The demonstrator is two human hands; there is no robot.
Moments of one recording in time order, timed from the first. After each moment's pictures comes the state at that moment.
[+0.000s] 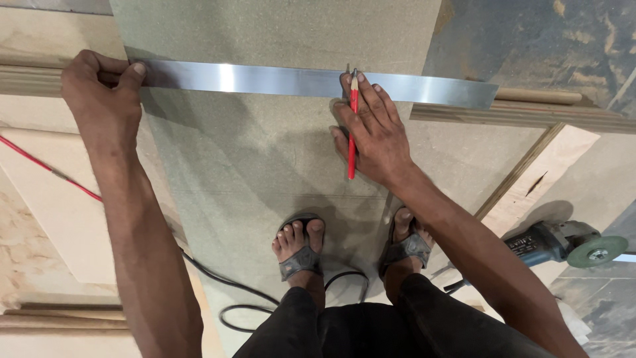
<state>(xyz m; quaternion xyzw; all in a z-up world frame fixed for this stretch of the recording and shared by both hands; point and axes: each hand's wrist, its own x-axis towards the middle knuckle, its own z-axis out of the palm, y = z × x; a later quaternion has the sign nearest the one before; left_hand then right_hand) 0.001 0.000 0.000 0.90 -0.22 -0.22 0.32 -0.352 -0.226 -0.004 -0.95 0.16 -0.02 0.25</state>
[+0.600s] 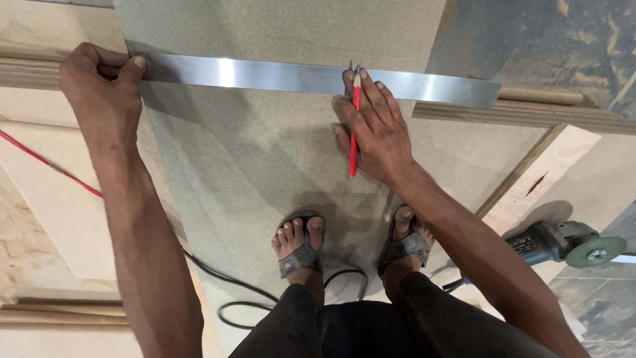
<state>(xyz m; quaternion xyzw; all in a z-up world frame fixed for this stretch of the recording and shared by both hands) 0.002 -0.001 -0.004 0.90 -0.22 -0.21 0.30 -0.354 -0.225 -0.008 -0.95 0.16 -0.01 0.25</state>
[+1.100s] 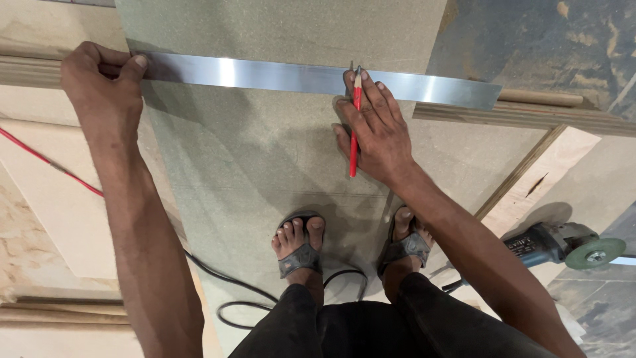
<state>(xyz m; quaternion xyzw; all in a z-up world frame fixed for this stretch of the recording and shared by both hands) 0.002 -0.001 -0.003 0.90 -0.21 -0.22 0.31 -0.353 -0.224 -0.009 -0.95 0.16 -0.02 0.25</state>
